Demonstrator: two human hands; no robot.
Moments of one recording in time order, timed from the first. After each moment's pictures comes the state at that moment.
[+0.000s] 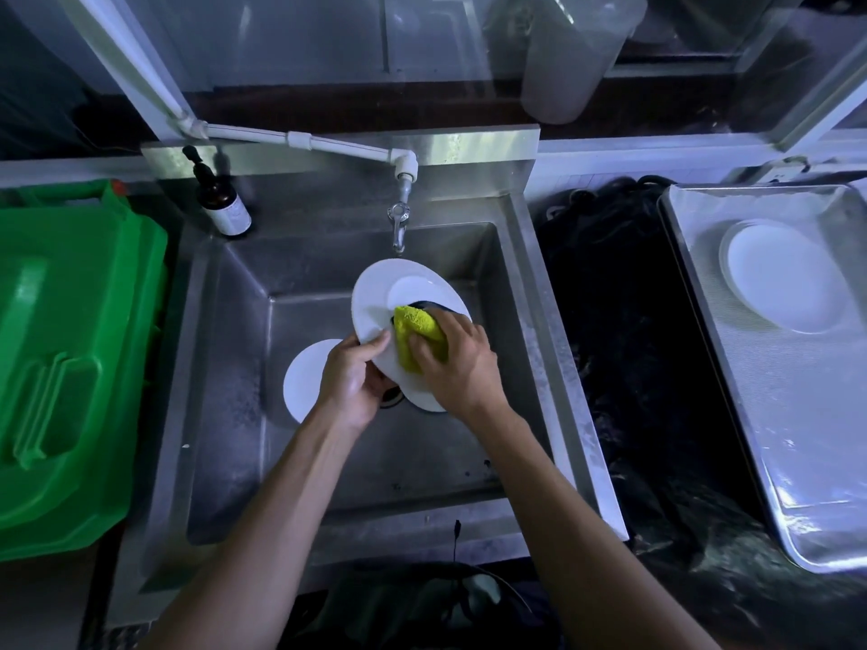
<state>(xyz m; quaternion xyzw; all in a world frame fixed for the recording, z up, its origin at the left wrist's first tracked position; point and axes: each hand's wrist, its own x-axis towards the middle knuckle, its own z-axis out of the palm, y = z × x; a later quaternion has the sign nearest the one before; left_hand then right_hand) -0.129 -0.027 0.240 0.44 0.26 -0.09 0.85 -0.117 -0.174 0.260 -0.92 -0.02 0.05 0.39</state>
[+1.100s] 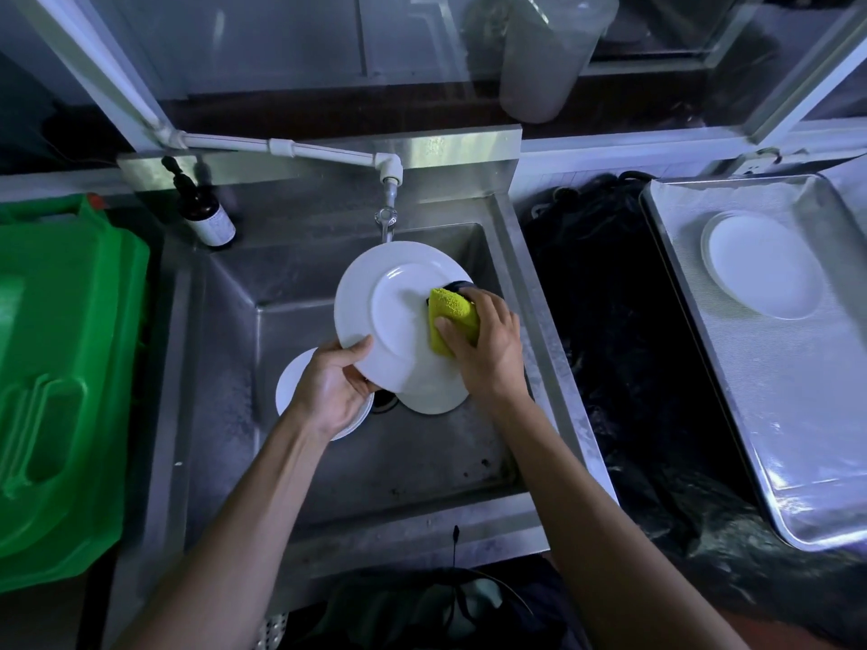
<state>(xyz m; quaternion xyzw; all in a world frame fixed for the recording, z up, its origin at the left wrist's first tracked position) -0.123 0.003 0.227 0.43 0.15 -0.15 0.88 -0.103 -0.204 0.256 -0.90 0.03 -0.02 0.43</state>
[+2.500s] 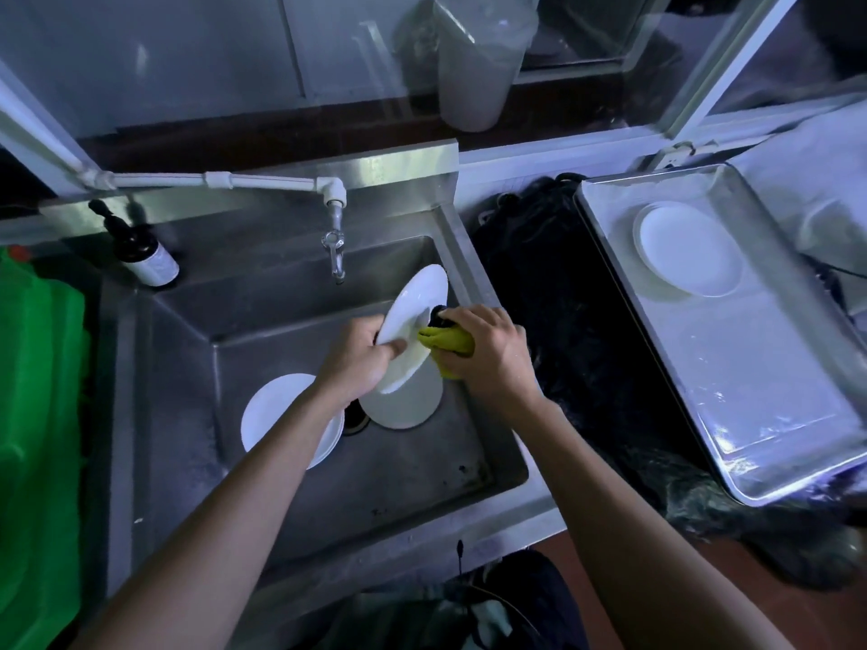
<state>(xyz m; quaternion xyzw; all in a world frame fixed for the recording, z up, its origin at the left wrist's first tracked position) -0.071 -0.061 0.259 0.81 0.04 -0.18 0.56 -0.106 -0.259 0.276 -0.96 -0.04 -0.07 0.28</state>
